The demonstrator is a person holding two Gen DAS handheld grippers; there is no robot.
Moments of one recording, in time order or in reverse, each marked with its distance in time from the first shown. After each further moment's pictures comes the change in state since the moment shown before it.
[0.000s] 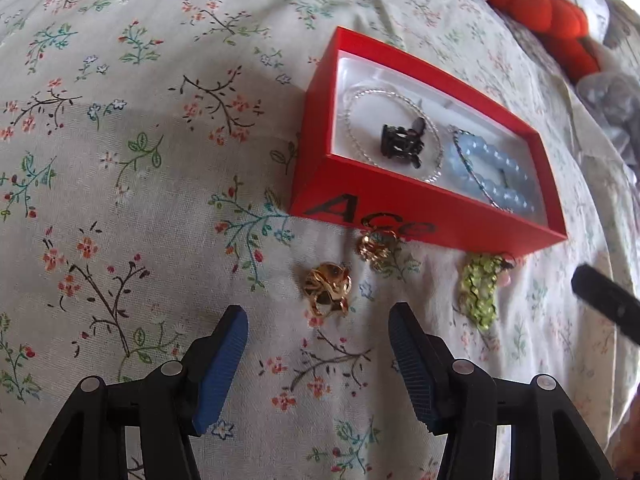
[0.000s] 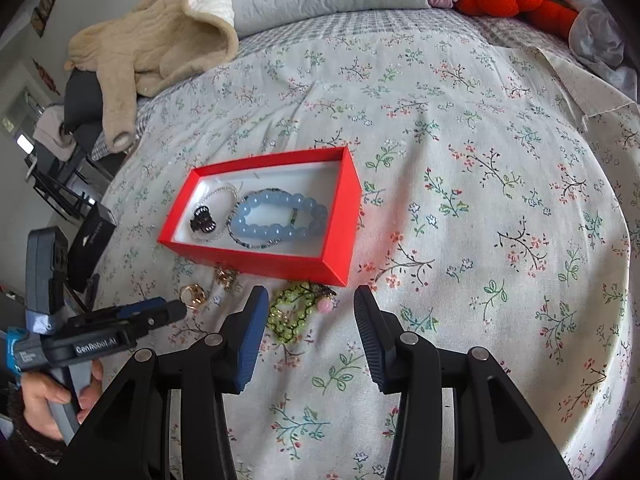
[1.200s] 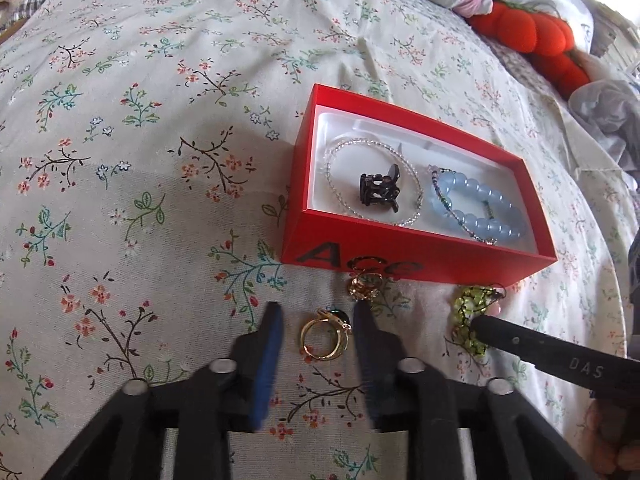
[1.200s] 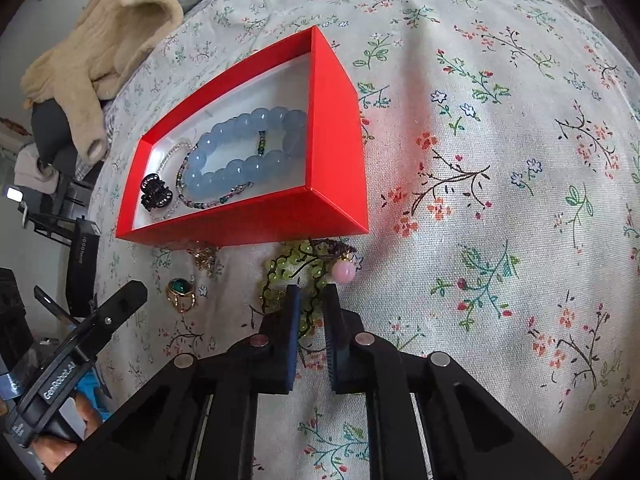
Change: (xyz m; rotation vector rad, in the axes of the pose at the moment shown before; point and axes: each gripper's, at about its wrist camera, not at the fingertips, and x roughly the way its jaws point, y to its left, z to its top) left arm -0.012 -0.012 0.006 0.061 -0.134 0.021; right arm 0.064 -0.004 -0.010 0.225 0.145 0.052
